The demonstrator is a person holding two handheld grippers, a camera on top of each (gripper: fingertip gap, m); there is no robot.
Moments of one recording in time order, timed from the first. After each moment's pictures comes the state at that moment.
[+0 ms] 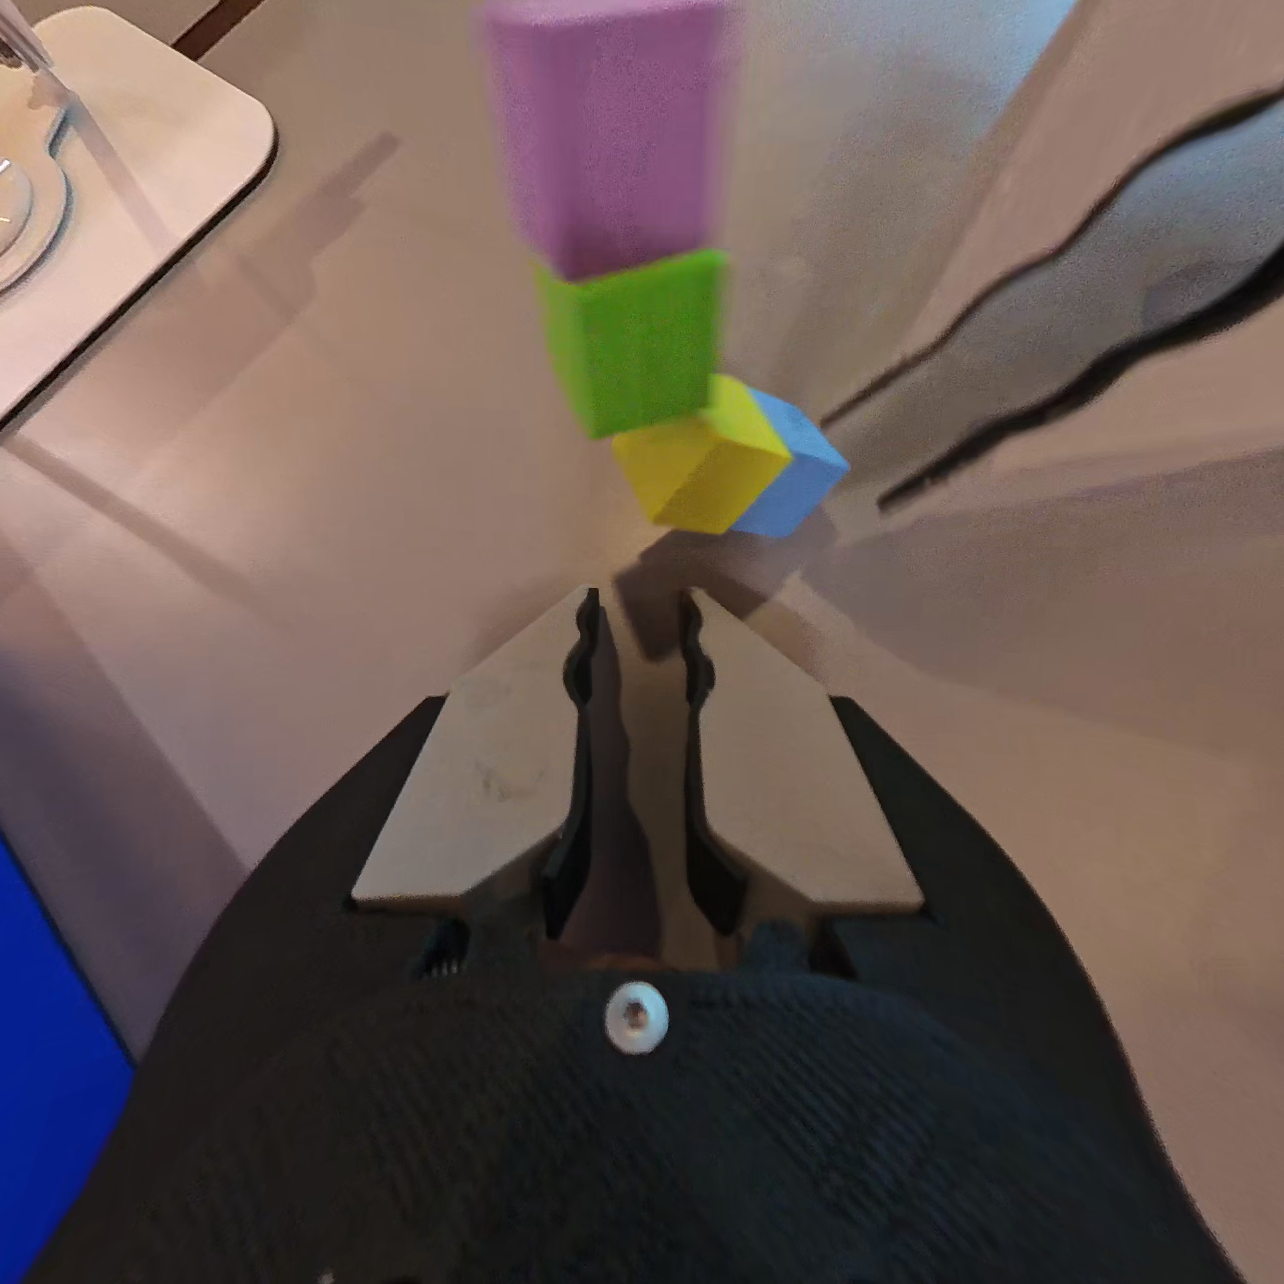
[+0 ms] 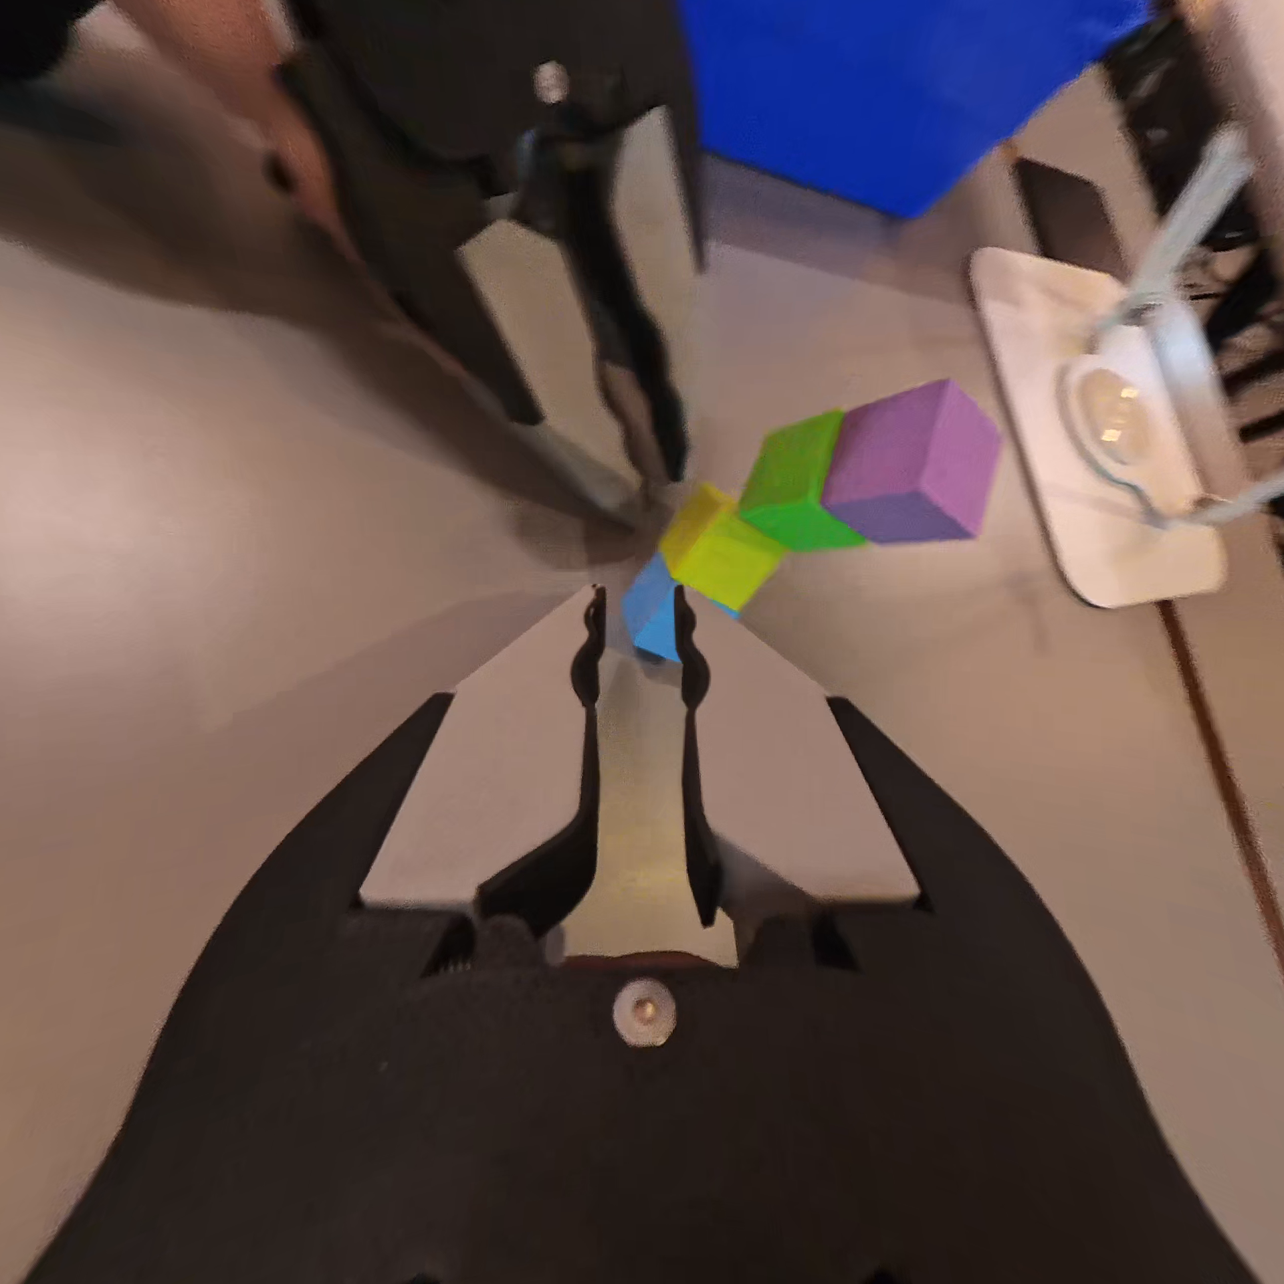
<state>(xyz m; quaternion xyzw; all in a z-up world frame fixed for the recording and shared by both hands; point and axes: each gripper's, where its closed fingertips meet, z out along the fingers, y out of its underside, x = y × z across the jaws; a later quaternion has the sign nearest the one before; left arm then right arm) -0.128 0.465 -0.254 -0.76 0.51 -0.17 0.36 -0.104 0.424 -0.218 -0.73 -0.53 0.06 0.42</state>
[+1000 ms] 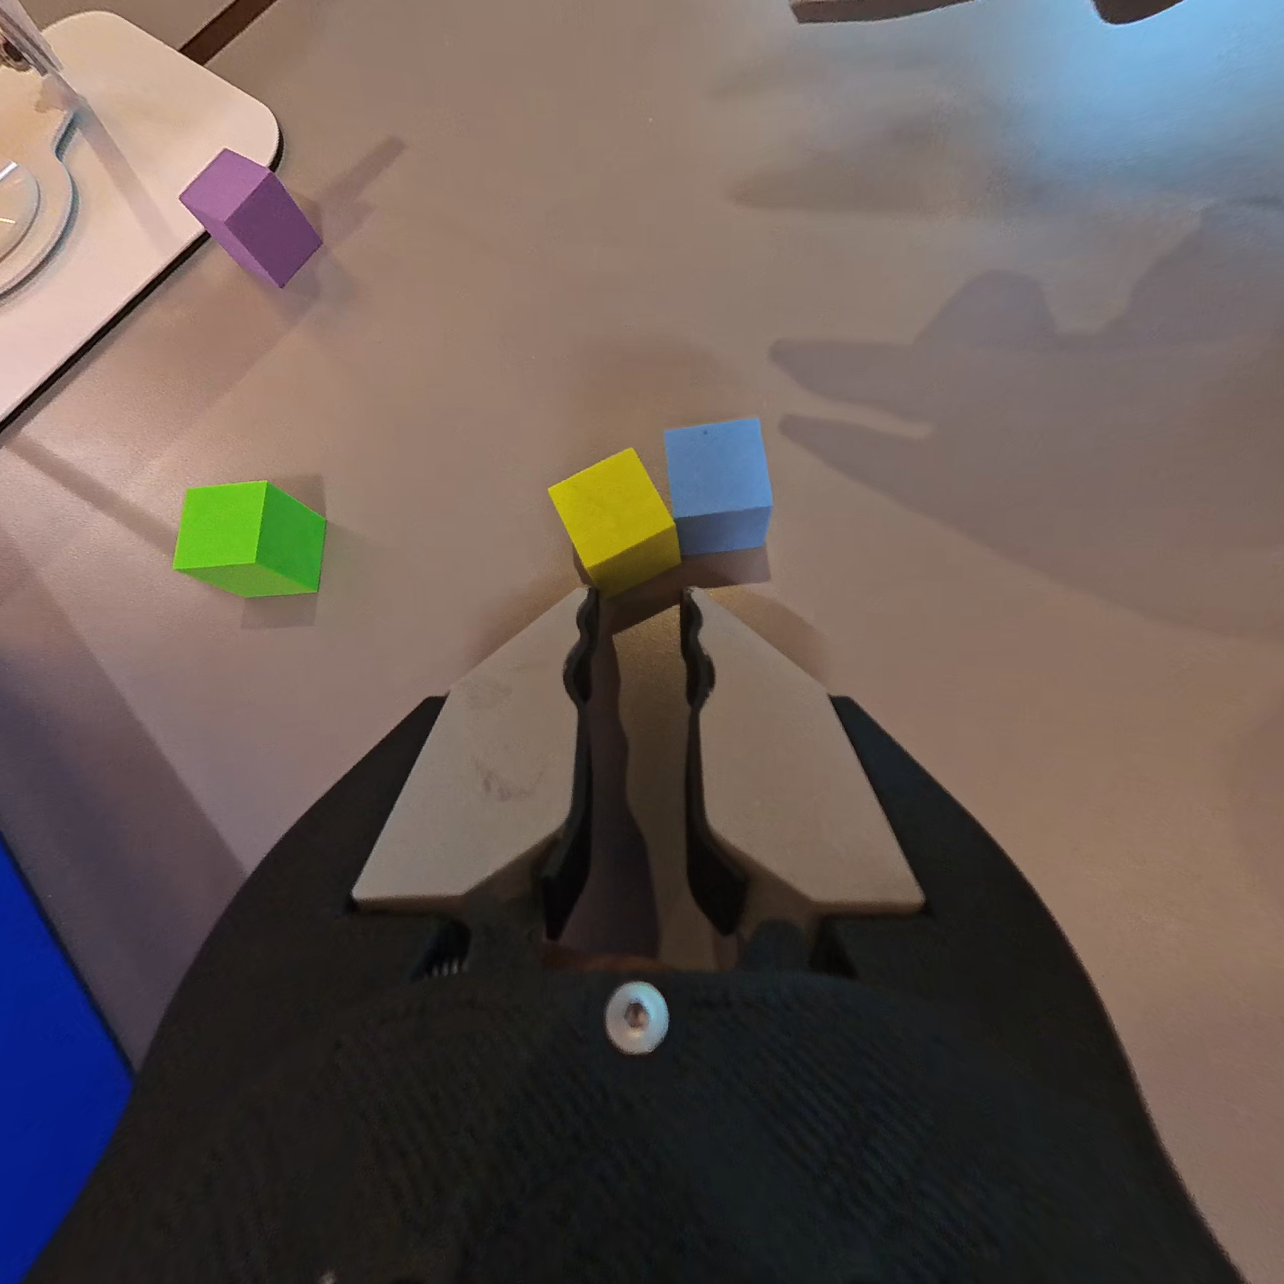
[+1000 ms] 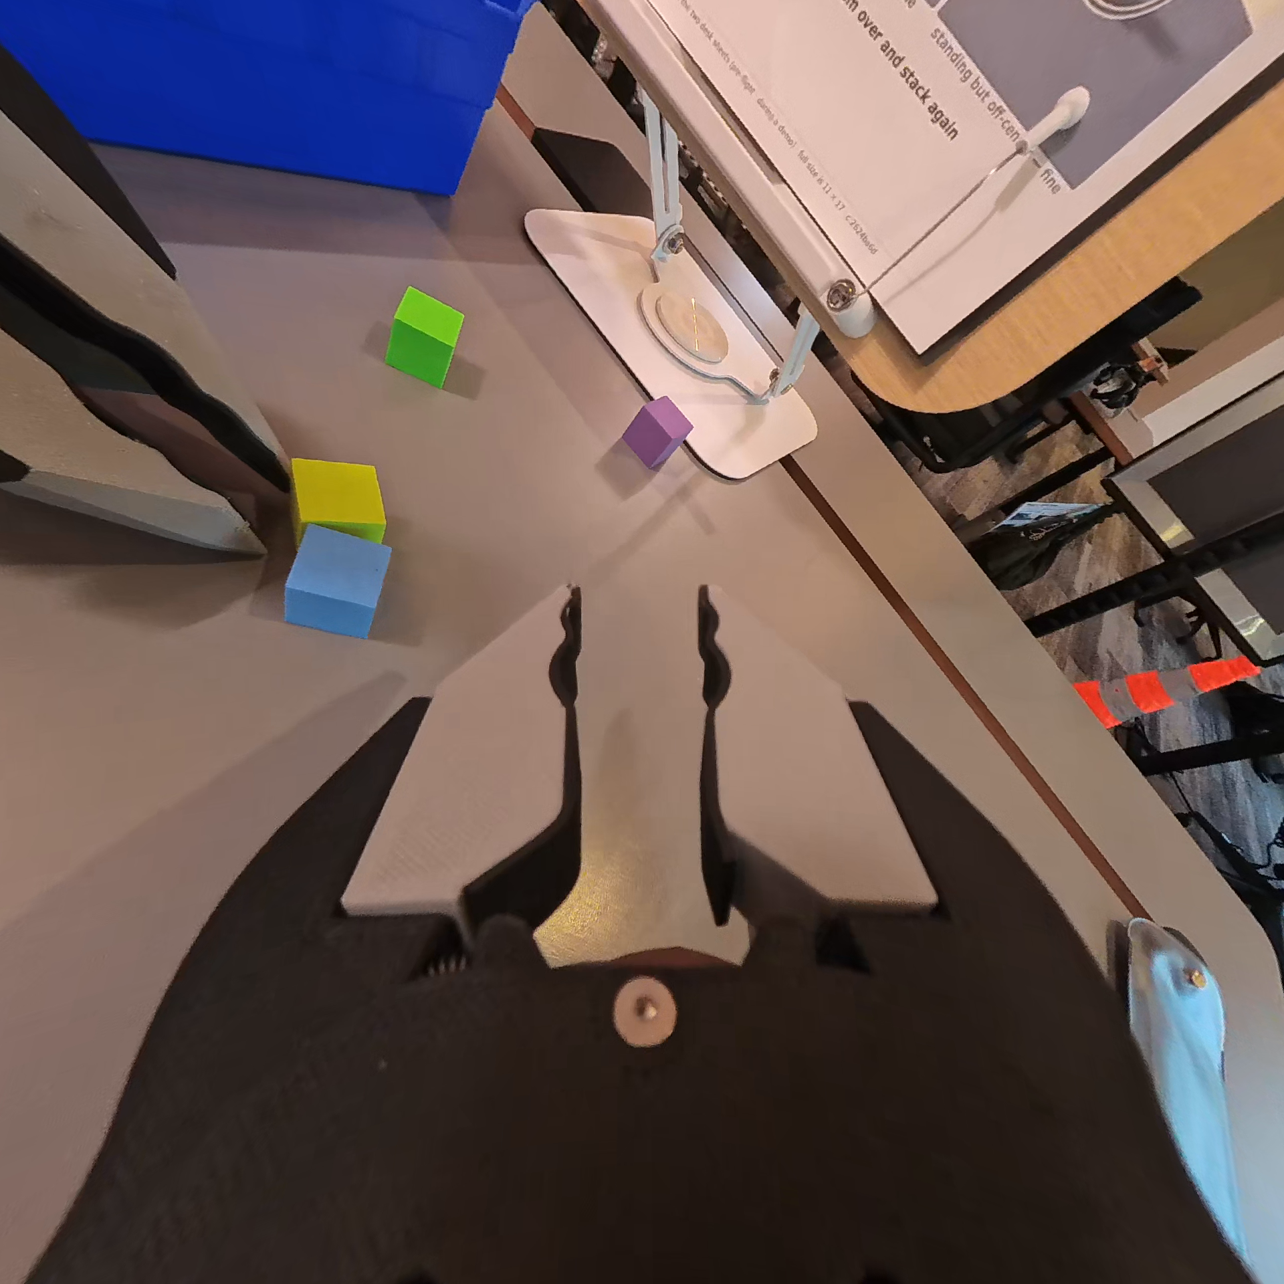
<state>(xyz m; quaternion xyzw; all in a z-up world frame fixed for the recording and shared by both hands) -0.128 0.465 -0.254 -0.76 0.51 -0.17 0.36 -0.025 0.479 -0.170 -0.77 -0.34 -0.09 0.53</state>
